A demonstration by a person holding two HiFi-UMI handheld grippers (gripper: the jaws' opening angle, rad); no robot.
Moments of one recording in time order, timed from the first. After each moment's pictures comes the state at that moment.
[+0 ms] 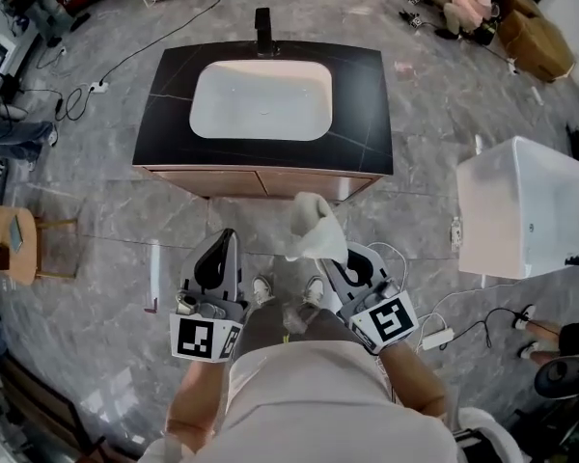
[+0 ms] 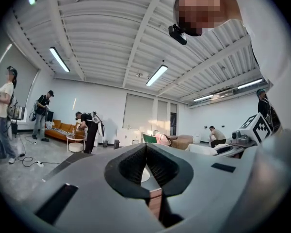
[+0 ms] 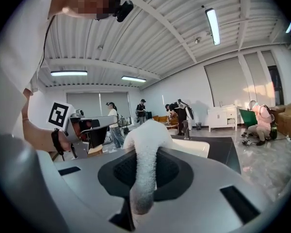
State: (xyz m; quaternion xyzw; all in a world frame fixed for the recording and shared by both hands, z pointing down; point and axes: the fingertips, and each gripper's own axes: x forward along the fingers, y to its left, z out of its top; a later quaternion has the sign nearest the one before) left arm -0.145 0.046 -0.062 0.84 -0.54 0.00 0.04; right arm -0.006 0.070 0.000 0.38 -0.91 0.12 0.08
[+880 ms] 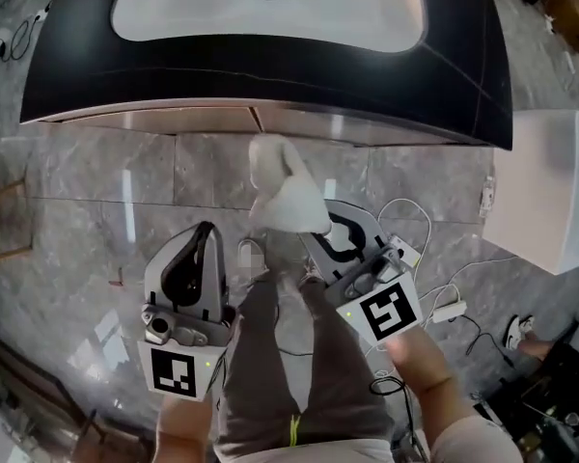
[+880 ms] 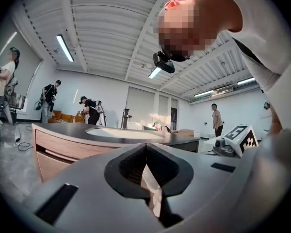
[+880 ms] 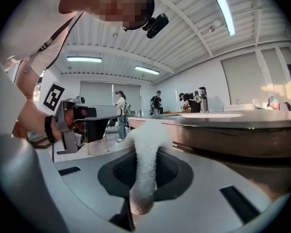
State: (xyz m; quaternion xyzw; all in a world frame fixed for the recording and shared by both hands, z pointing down) left arm -0.220 -0.051 0.325 0.84 -0.53 0.01 0.07; right arm -0.128 -0.060 0.392 0.33 -0.94 0.09 0.10
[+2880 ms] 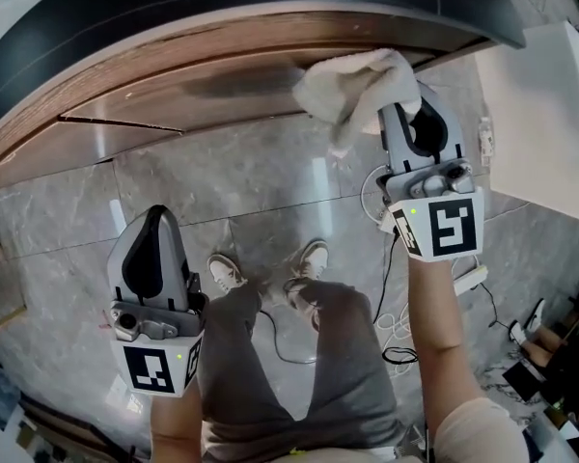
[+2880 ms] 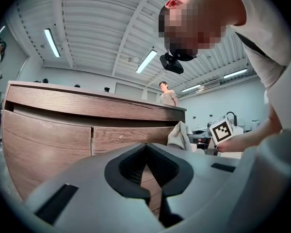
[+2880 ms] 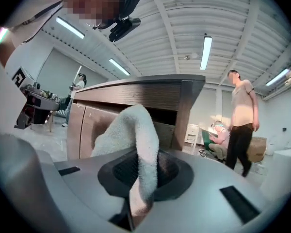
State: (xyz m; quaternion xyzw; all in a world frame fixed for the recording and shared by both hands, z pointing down) left arm -0.059 -0.060 0.499 0.88 -0.48 0.03 0.03; right arm 0.187 -0.133 0.532 0.57 -0.81 -0.04 0.11
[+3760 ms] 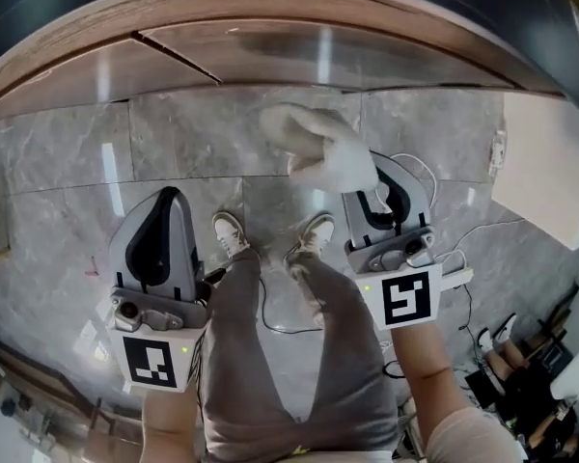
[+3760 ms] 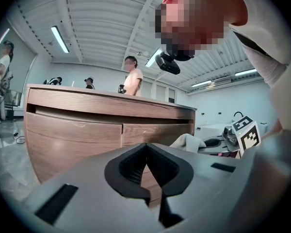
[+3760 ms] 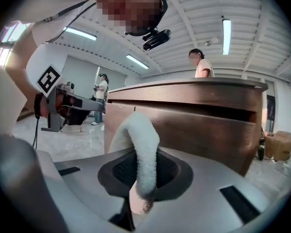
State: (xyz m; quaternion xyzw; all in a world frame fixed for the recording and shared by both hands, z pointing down) left arm -0.148 -0.045 0.505 0.85 -0.52 0.06 0.08; right arm 0.015 -0.059 0.556 0.46 -0.88 0.01 0.15
